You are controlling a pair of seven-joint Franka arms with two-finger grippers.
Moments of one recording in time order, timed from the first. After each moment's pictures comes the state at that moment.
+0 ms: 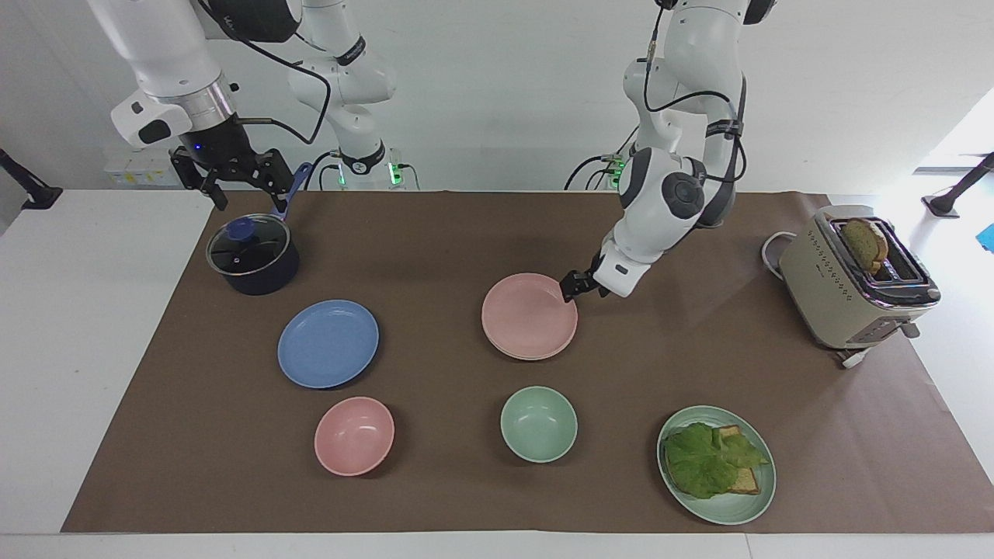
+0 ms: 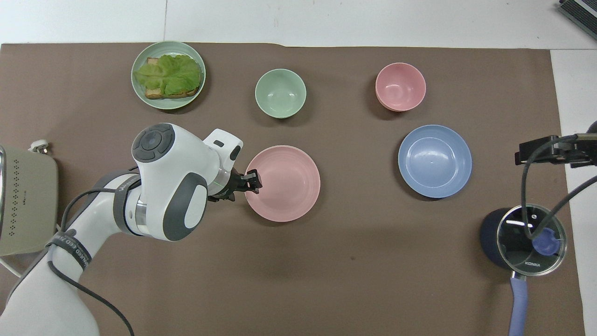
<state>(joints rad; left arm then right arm) -0.33 0.20 -0.05 -1.92 -0.26 2.07 -0.44 0.06 -0.04 -0.09 -1.63 -0.01 1.64 0.02</state>
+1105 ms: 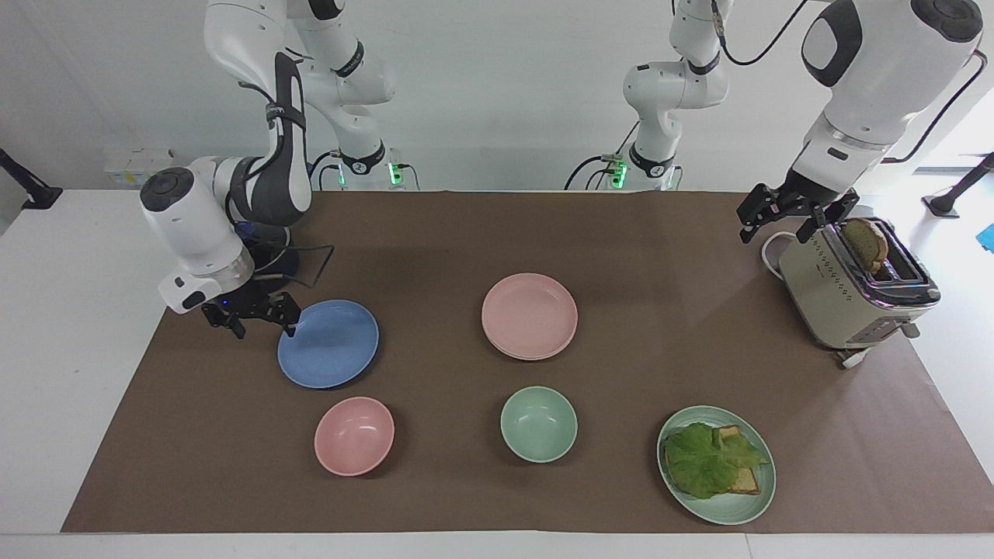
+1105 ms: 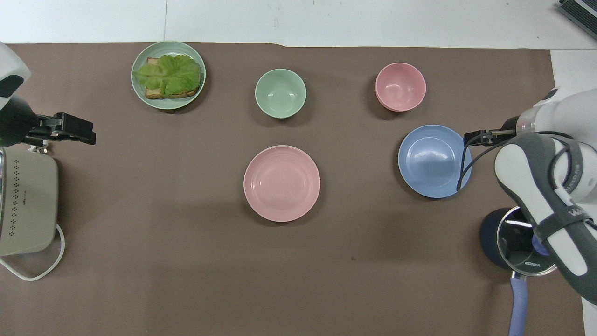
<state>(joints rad) -0.04 0.04 -0.04 -1.56 -0.04 1.63 -0.05 -0.02 0.25 -0.09 -1.92 0.08 2.25 -0.17</state>
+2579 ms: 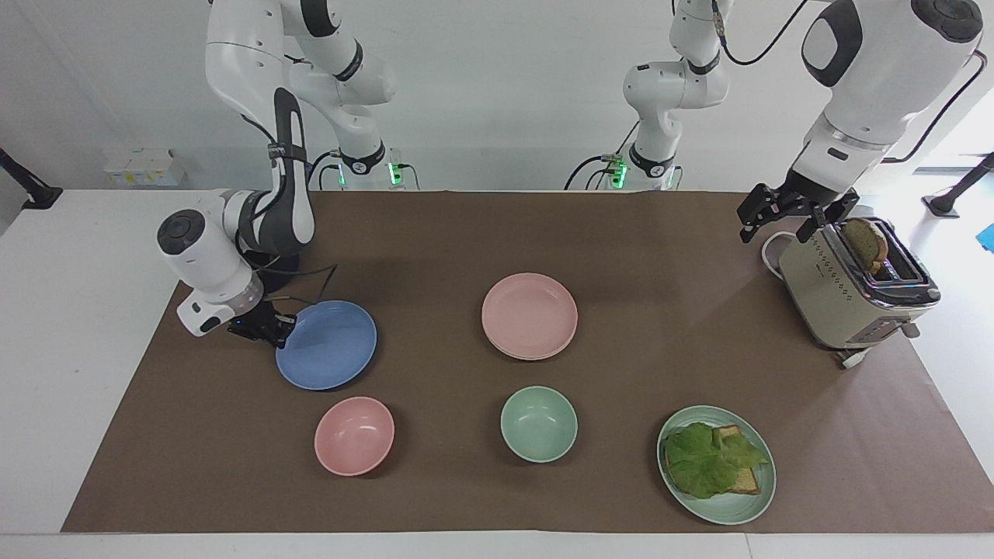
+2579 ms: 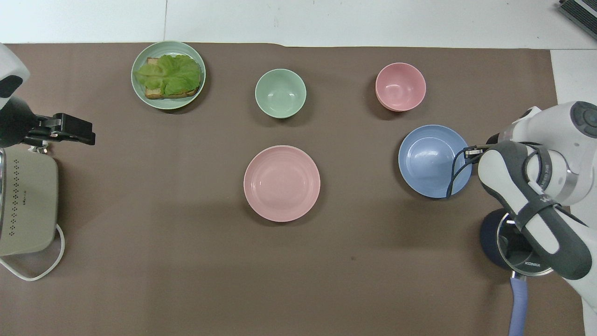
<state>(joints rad) -0.04 0.05 -0.04 -1.56 -0.04 1.63 -0.05 -0.05 0.33 -0.09 -1.95 0.09 2.27 -0.21</state>
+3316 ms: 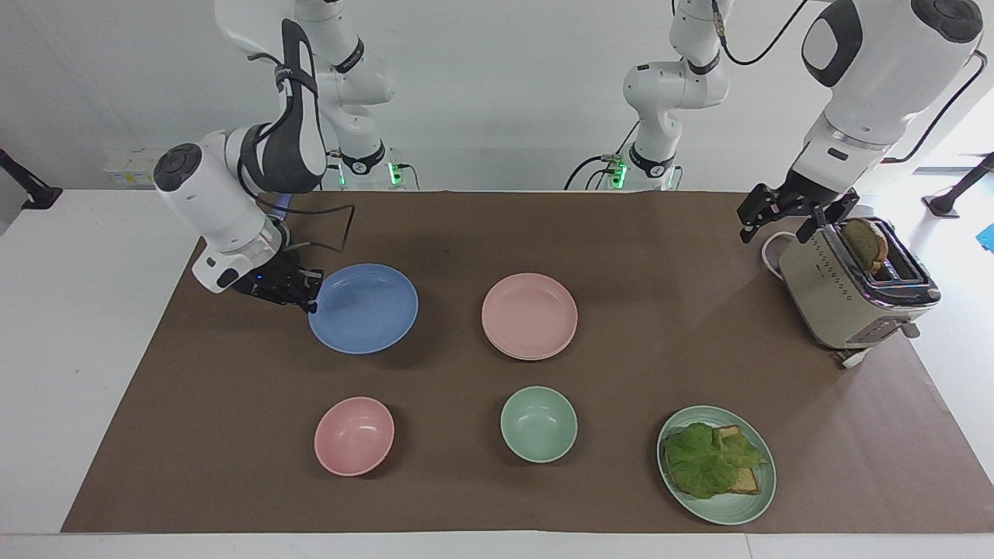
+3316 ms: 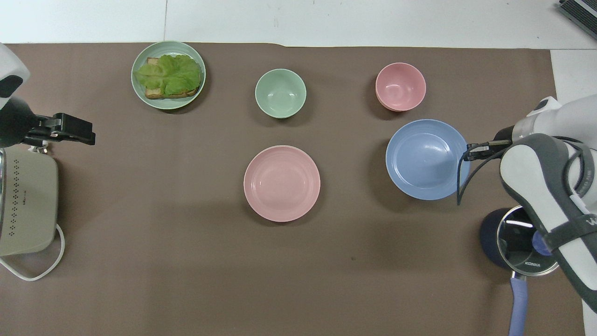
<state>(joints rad) -0.04 0.05 -0.04 -1.56 -0.04 1.63 -0.05 -0.03 0.14 0.04 -1.94 0.22 2.07 -0.14</state>
